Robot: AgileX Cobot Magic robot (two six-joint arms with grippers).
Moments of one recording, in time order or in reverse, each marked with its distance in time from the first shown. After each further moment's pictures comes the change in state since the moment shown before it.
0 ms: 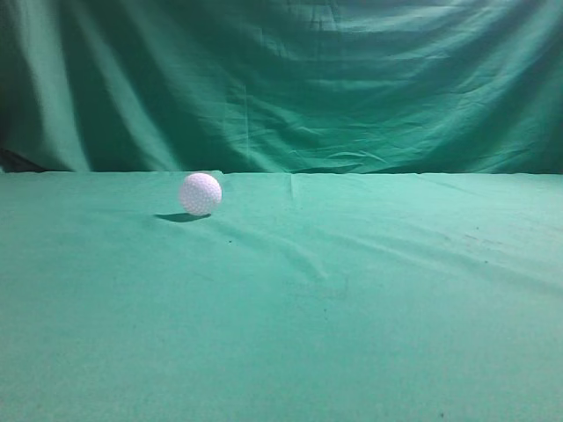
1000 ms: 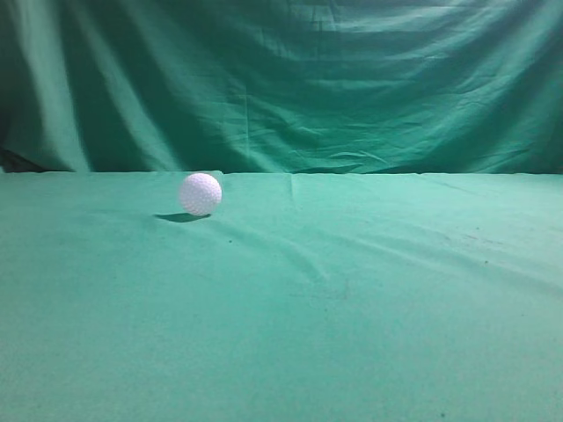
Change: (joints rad) left arm 0.000 -0.002 0.223 0.124 -0.173 -0.202; right arm 0.000 0.000 0.000 0.000 0.000 0.000
